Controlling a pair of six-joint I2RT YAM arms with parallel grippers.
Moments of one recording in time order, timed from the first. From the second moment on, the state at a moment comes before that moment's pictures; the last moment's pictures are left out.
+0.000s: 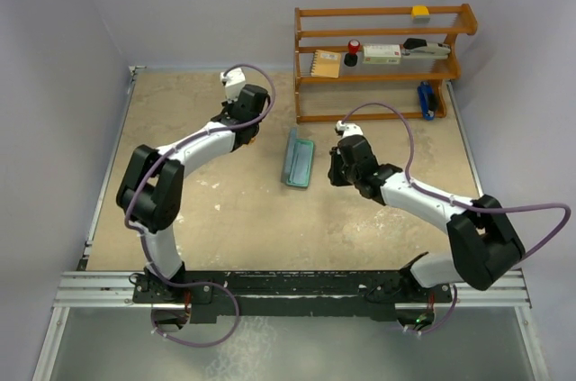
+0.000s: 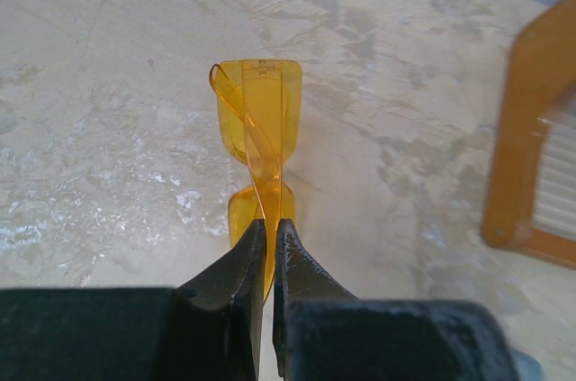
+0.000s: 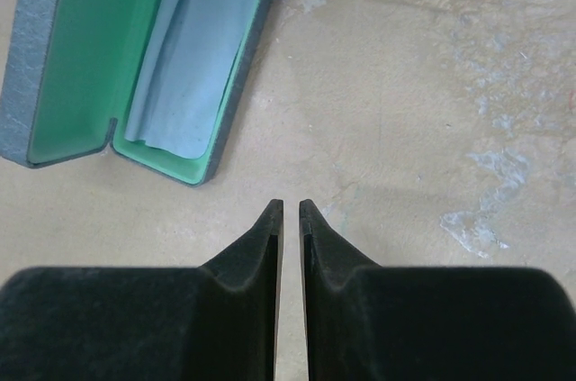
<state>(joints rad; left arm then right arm) -0.49 1.87 1.33 -0.13 -0.67 -0.59 0.58 1.41 0.77 -0.13 0.14 0.41</state>
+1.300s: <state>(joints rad) -0.53 1.94 1.26 -0.04 -0.63 -0.54 0.58 1.35 0.71 -0.14 0.16 0.43</state>
